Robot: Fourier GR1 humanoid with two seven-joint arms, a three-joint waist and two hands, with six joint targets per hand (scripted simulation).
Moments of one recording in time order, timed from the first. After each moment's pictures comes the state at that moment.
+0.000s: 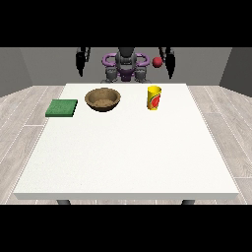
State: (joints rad) left arm -0.01 0.07 -0.04 -1.53 0.01 0.02 0.03; right arm 0.02 -0.14 0.00 -1.59 -0.04 -0.01 0.00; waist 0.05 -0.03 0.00
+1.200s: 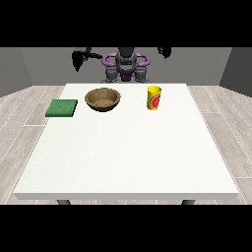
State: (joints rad) left arm 0.04 0.06 -0.12 -1.81 0.07 0.00 -0.09; right arm -0.05 -0.11 -0.09 -1.58 -0.13 0.01 -0.11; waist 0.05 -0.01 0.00
